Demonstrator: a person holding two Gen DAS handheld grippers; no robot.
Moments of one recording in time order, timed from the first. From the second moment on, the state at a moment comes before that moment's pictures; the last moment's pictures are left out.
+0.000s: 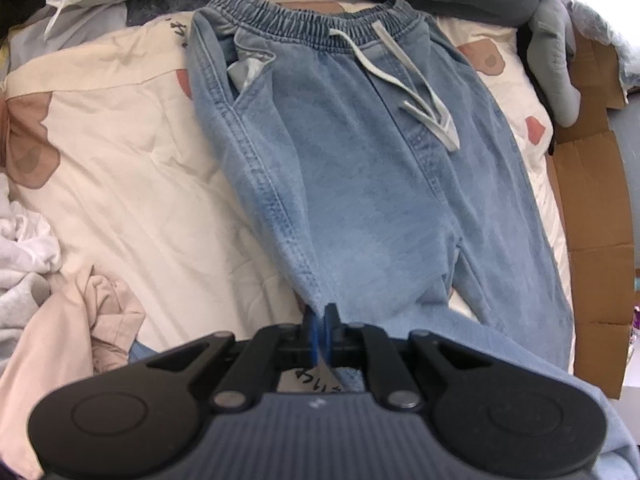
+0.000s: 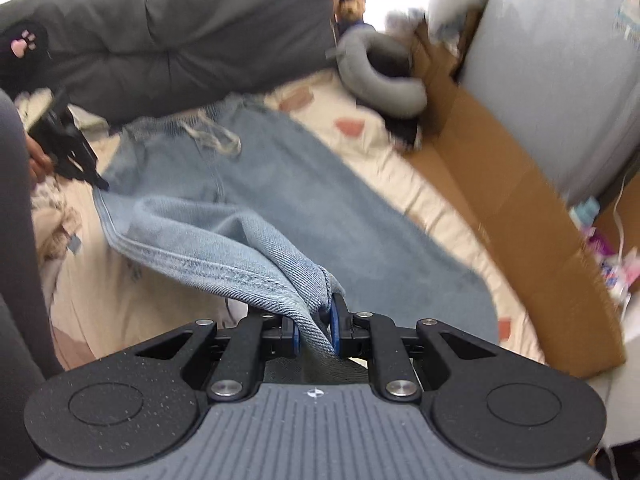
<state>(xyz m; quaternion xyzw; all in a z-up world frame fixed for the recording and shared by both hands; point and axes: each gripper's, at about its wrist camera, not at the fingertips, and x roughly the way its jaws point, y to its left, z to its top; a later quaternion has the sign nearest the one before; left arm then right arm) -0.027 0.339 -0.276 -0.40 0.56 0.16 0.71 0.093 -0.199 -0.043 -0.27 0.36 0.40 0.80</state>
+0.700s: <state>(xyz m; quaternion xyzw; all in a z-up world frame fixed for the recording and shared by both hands) -0.031 0.319 -0.299 -0.38 0.58 0.16 0.70 0.074 -0.207 -0.064 -0.30 0.37 0.37 0.79</state>
